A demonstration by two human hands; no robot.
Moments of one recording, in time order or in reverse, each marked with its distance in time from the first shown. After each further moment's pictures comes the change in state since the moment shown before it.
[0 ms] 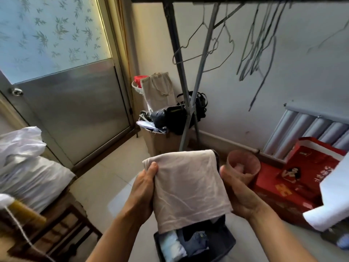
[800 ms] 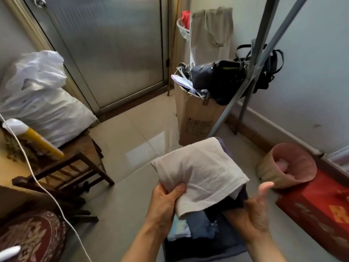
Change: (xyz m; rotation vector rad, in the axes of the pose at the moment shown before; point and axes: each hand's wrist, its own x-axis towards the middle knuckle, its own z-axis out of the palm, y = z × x) left_hand 0.124 -0.159 -0.052 -0.277 0.266 -0.073; right_hand 0.174 0.126 -0.058 0.349 -0.081 0.000
